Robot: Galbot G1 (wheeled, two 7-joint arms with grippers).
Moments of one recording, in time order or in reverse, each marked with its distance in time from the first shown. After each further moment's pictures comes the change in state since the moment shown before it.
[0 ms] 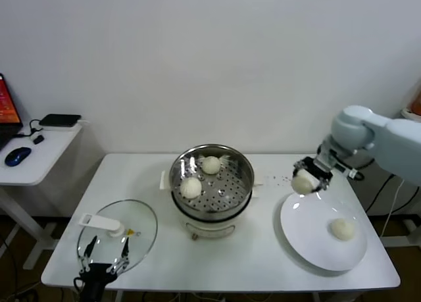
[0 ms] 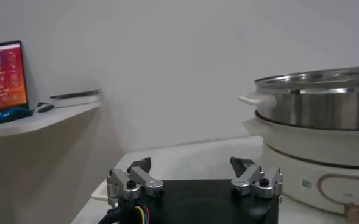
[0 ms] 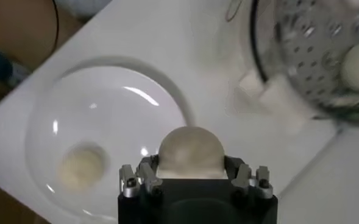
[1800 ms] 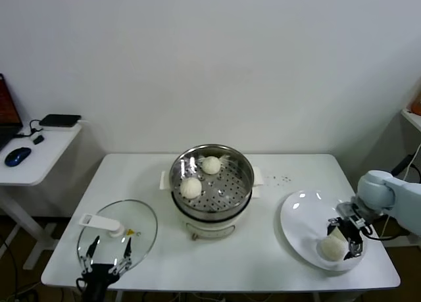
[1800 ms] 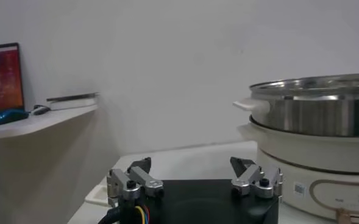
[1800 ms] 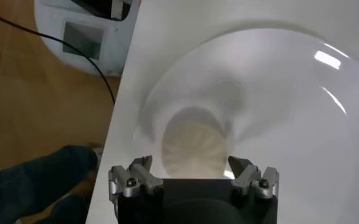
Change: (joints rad) left arm 0.009 -0.004 0.014 -0.004 -0.005 -0.021 -0.001; right arm -0.479 -0.171 0.067 -0.166 0.126 -0.312 0.043
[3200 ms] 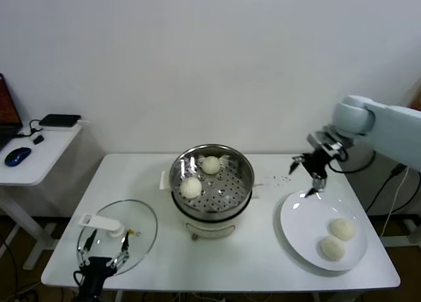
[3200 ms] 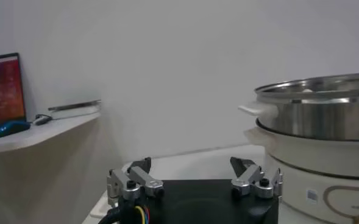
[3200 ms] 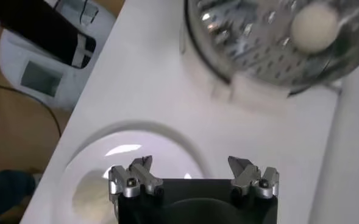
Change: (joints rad) left arm -0.031 0.012 -0.016 -0.006 0.017 0.024 0.006; right arm 0.454 0.125 -0.193 0.034 0.273 0.022 -0.073
